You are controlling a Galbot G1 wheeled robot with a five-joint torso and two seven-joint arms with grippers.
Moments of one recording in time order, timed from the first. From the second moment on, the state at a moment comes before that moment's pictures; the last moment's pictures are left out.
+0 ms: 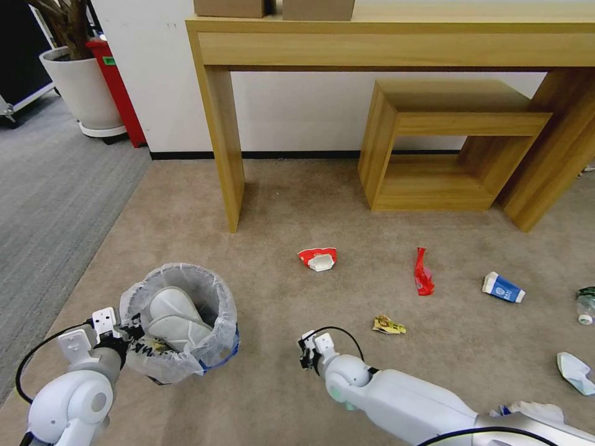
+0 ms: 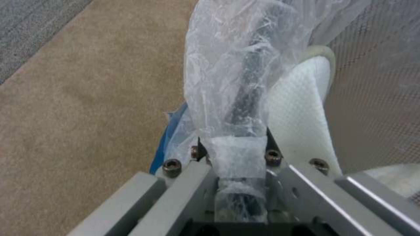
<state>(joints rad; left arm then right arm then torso) 1.51 -1.12 -0.76 -2.02 -0.80 0.54 -0.38 -0.65 1.08 -0.68 1.37 0.96 -0.28 0.38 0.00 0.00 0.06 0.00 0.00</state>
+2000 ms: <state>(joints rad) 1.56 -1.12 -0.79 -2.24 -0.88 0.61 -0.42 -0.19 1.09 -0.98 1.79 1.12 -0.03 0.19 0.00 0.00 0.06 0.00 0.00</state>
